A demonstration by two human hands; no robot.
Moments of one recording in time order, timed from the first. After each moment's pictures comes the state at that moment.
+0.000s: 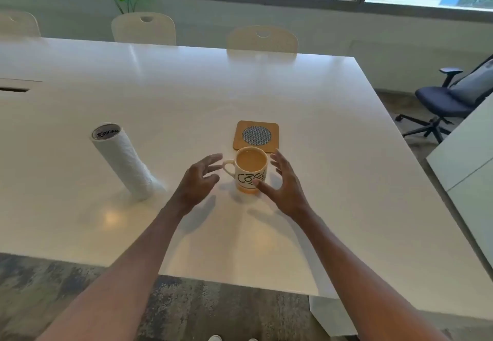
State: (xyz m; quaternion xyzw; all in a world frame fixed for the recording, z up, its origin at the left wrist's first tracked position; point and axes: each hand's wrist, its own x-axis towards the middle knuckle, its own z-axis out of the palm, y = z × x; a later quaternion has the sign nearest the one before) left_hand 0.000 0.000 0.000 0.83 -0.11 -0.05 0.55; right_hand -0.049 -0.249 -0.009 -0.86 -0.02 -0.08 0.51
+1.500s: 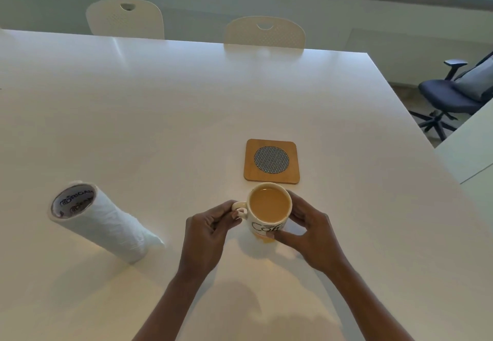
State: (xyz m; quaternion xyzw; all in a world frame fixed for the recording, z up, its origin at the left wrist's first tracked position) left_hand 0.016 -0.009 -0.011 0.71 -0.07 0.01 0.70; right_hand -0.006 -0.250 -0.030 -0.80 -0.06 -0.07 0.59
